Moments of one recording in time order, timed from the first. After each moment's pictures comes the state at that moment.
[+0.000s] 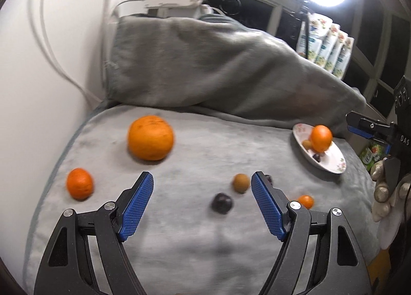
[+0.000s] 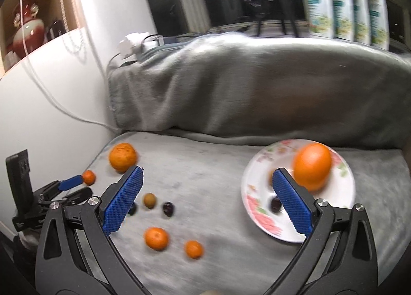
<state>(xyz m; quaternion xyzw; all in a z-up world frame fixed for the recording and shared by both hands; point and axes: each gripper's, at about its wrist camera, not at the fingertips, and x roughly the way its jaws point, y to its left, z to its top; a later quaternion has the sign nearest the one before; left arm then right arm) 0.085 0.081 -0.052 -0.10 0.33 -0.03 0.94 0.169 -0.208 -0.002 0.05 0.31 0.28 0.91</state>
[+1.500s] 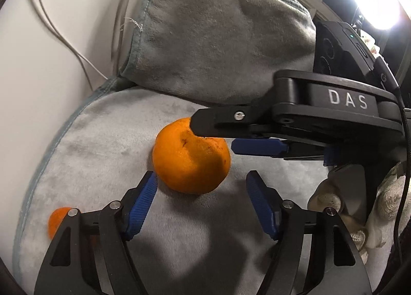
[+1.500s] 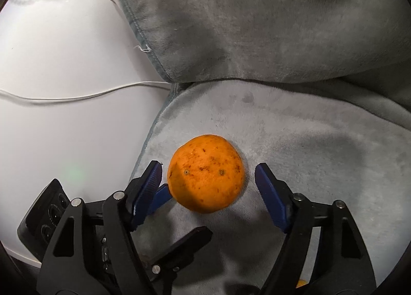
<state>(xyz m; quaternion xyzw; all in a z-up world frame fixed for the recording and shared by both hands) 0.165 0.143 -0.099 -0.17 0.37 -0.03 0.91 0.286 0.044 -0.088 0.11 0.54 0.41 0.73</state>
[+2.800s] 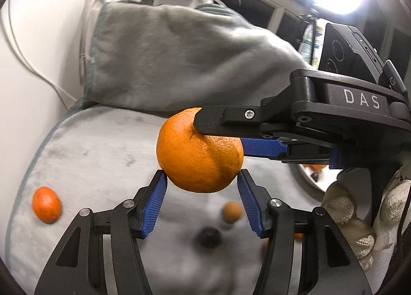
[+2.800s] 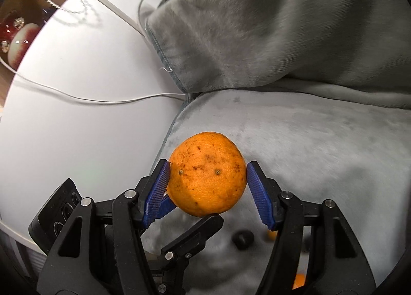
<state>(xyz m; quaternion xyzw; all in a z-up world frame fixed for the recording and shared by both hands) 0.126 0.067 -0.058 -0.13 0.33 -0.07 0.93 0.232 -0.049 -0.040 0.15 0.48 0.41 0.76</state>
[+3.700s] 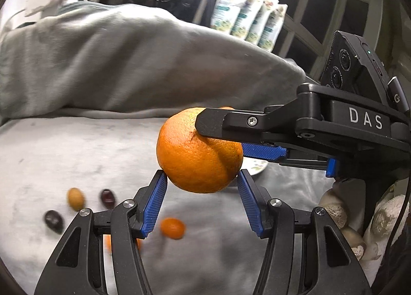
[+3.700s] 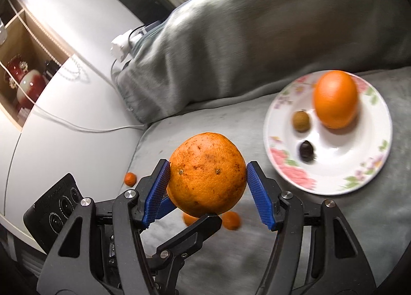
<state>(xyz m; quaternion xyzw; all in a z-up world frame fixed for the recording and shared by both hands) 0.113 -0.094 -0.042 -0.08 0.34 -0.21 0.91 0.180 -0.256 -0.039 0.22 0.42 0.30 0.83</state>
